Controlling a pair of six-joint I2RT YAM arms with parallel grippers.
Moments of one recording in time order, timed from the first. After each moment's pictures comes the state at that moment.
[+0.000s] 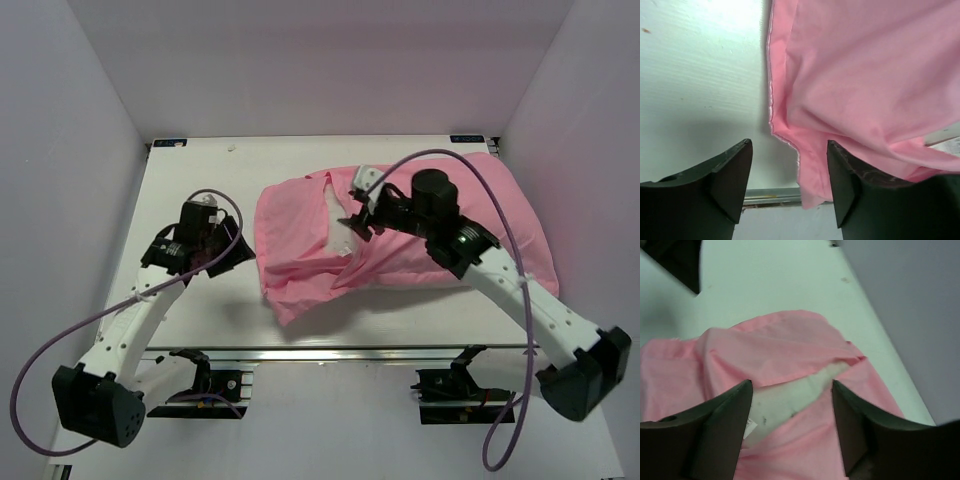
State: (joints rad) left arm -0.28 1.06 0.92 -0.77 0.06 -0.67; right arm 0.67 1.12 1.11 -0.18 -0.38 -0.47
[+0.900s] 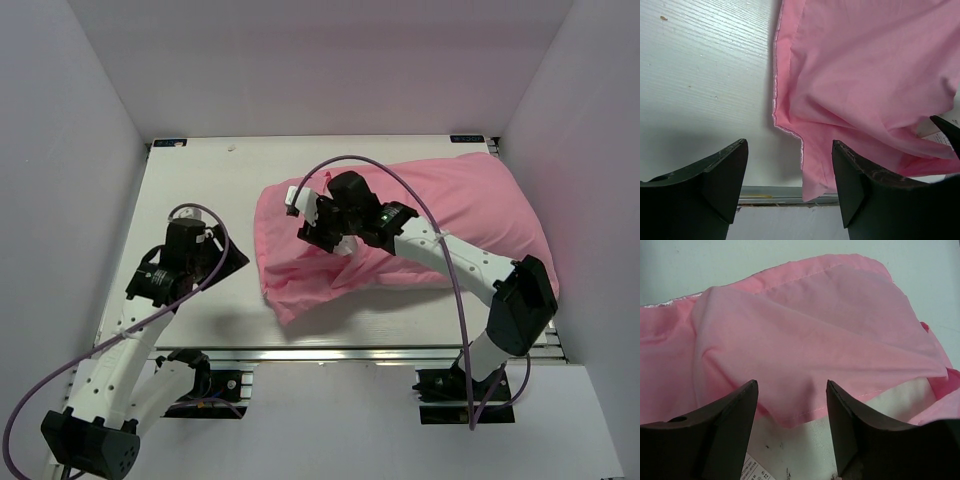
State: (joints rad) left arm -0.28 0.85 0.87 -0.81 -0.01 -0.74; right arm 0.85 1.59 1.35 -0.38 -0.24 -0.54
